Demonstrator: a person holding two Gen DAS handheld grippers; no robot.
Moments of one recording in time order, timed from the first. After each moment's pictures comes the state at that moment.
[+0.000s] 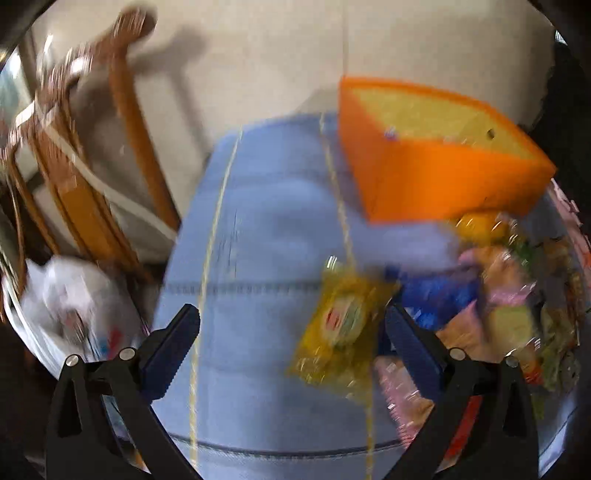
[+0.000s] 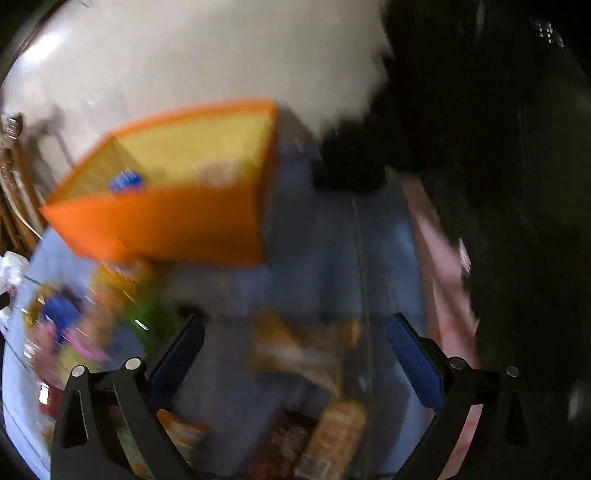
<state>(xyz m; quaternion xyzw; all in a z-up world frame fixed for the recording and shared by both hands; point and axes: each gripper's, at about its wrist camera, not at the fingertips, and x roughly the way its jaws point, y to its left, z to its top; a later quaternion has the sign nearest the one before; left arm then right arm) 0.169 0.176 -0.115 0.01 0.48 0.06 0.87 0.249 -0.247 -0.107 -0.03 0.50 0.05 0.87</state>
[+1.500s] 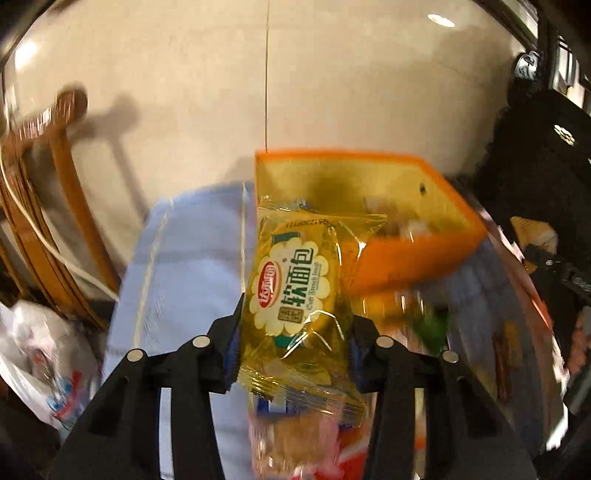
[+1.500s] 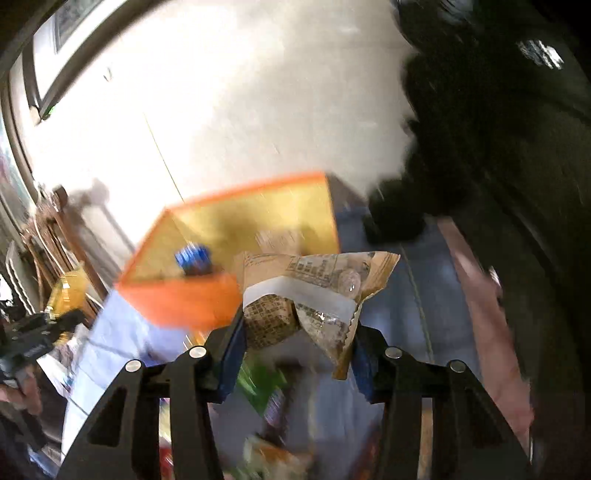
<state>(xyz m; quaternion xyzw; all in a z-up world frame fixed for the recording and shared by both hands) 0.211 0.090 -0.031 0.00 0.41 -0.02 0.91 0.235 -0.207 -0.025 0.08 0.39 0.11 0.91</state>
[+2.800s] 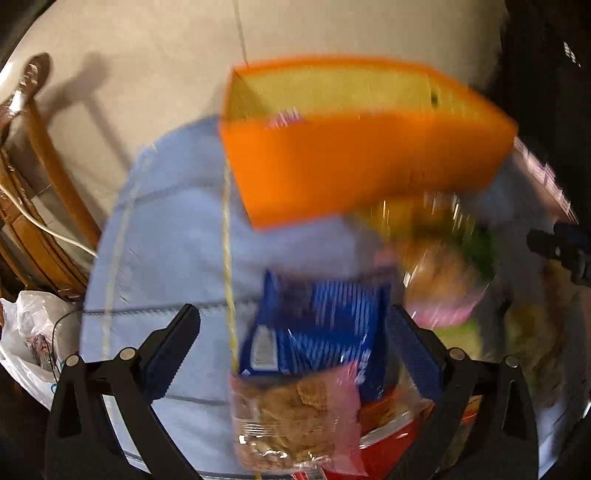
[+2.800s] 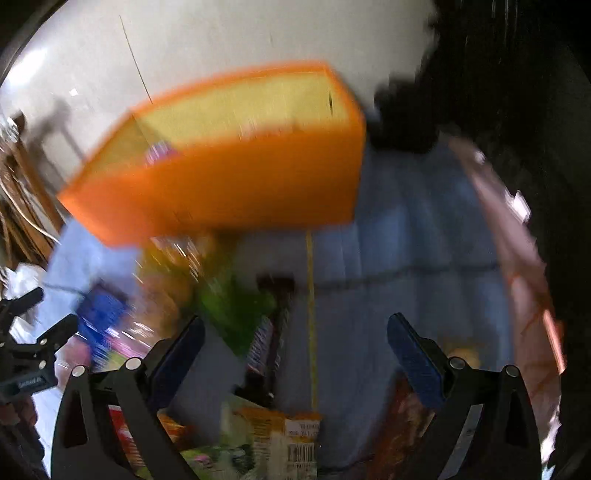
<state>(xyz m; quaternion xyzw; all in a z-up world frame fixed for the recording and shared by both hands) 0.193 0.061 -0.143 0.07 0.49 -0.01 0.87 0.226 -0.170 -0.147 0.00 0.52 0.05 0.85</state>
